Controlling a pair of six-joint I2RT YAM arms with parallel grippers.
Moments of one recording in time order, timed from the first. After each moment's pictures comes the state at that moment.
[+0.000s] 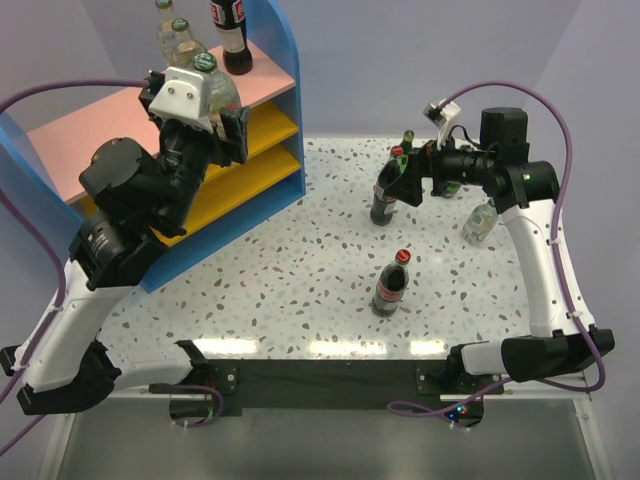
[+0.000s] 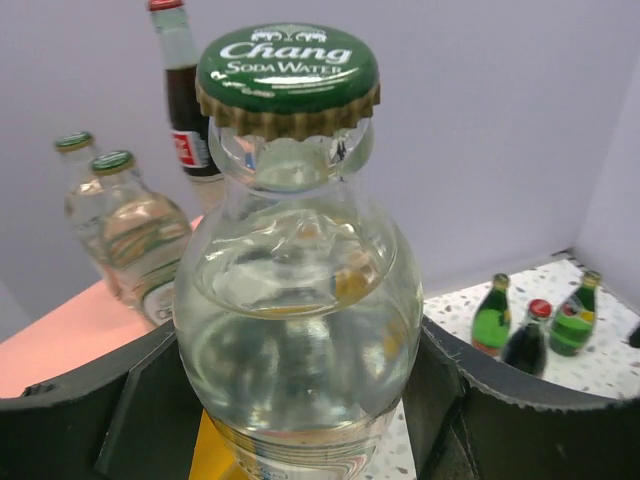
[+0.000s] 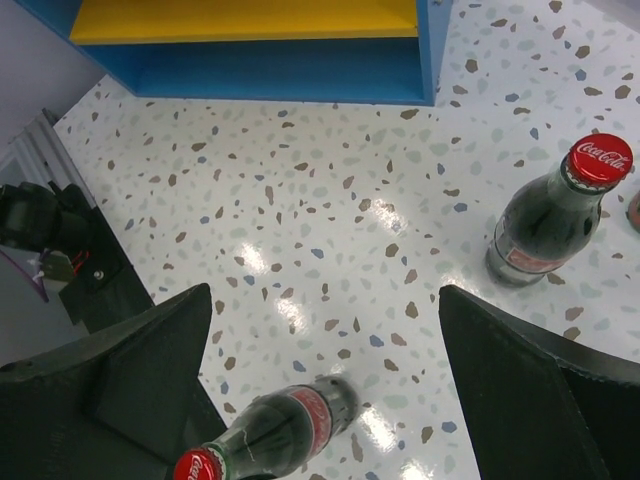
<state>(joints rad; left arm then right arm) -0.84 1.14 1.79 -0.40 -0.54 0.21 0.14 1.35 1.68 -0.92 -0.75 -0.14</state>
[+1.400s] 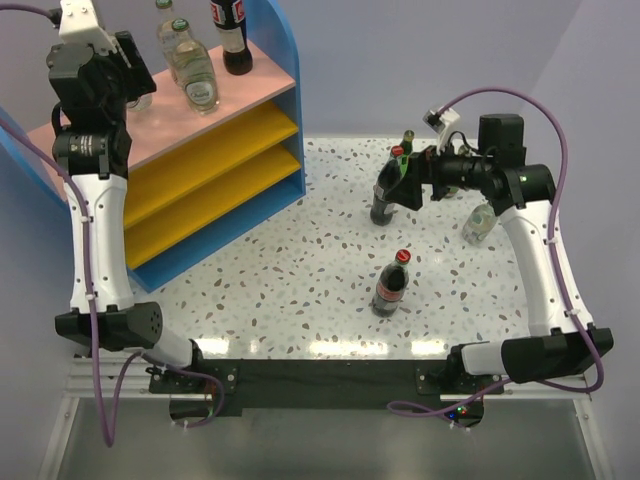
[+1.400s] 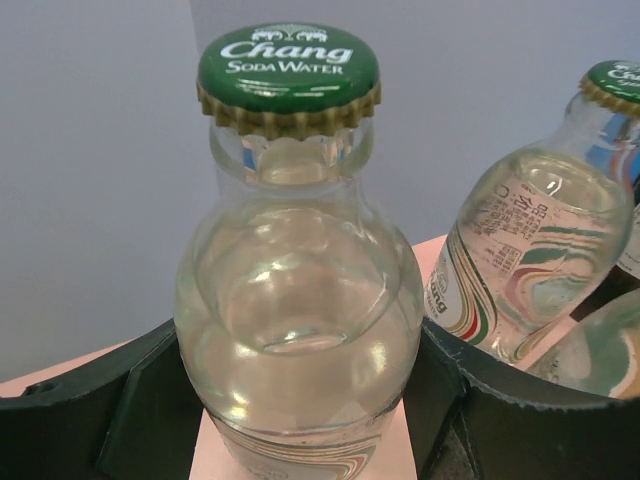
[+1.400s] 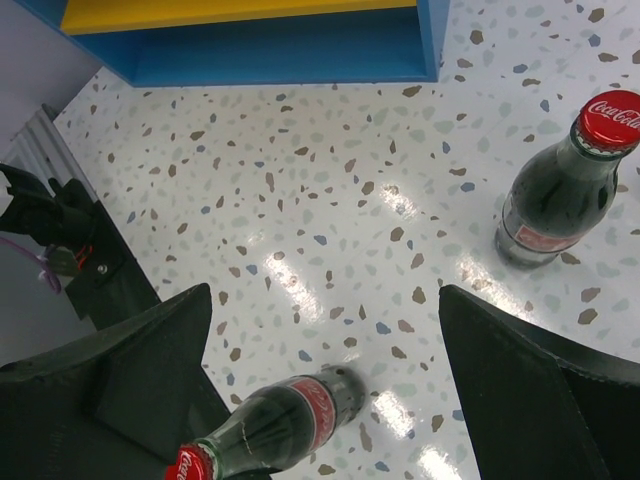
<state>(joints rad) 0.08 1.51 2.04 -0.51 -0.19 -0.08 0.13 1.35 1.62 -0.91 -0.75 -0.13</state>
